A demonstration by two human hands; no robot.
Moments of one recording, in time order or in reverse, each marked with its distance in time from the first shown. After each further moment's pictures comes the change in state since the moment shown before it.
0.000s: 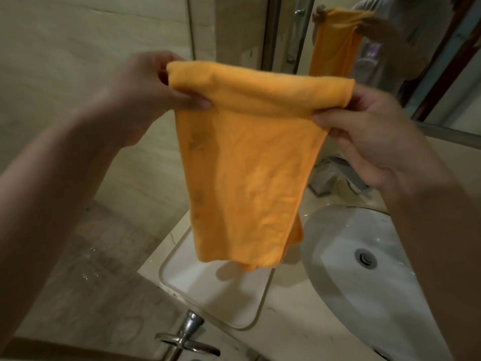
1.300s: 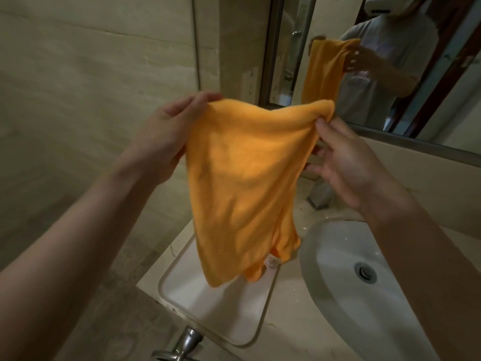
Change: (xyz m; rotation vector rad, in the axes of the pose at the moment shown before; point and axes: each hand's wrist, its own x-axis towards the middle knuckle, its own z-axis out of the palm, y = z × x) left_hand -0.007 -0.016 0.029 -0.422 0.104 -0.153; right_hand 0.008 0.021 0.007 0.089 -0.003 0.164
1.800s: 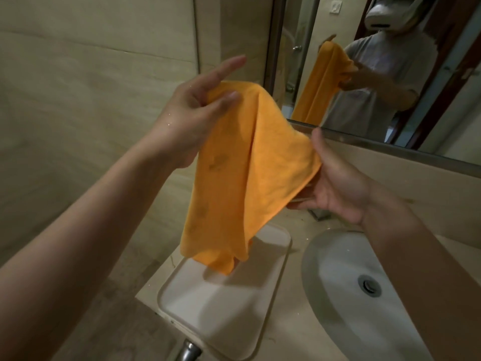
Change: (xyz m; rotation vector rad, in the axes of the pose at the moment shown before) left_hand 0.006 0.034 0.024 0.157 -0.103 0.246; right_hand 0.005 0.006 -0.011 0.008 -0.268 0.304
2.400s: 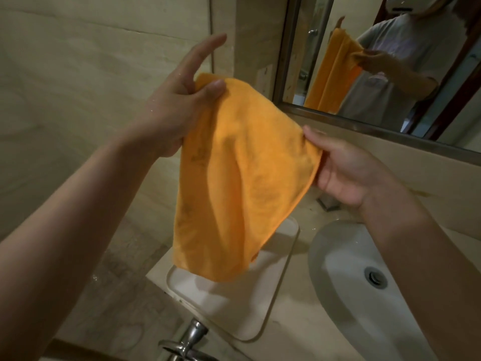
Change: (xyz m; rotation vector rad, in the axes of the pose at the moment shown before) left_hand -0.005 -0.018 -0.030 0.104 -0.003 -0.014; right_hand 0.012 -0.002 0.012 0.229 0.055 -0.075
